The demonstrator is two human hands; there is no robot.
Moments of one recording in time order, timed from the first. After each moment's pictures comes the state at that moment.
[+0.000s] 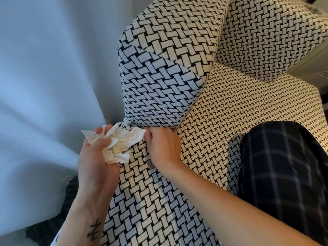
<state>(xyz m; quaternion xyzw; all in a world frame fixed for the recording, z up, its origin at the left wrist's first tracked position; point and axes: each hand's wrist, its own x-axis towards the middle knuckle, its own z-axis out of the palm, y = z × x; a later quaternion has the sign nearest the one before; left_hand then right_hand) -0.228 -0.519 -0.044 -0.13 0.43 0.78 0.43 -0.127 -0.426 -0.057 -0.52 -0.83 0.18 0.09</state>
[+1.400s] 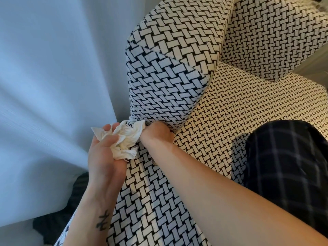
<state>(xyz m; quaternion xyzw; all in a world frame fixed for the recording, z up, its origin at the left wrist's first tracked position) -0.229 -0.516 -0.051 -0.13 0.43 0.78 0.43 -0.178 -0.414 -0.044 -0.67 -0.67 0.32 -0.06</state>
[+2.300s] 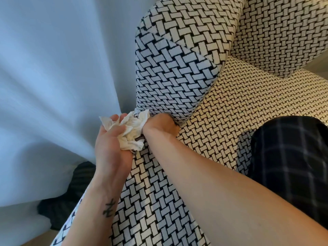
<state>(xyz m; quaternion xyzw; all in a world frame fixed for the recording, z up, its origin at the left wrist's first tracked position) -0.229 -0.517 -0.055 -0.12 0.39 0.80 0.45 -0.190 -0.416 -0.062 -0.73 -0.62 0.29 0.01</state>
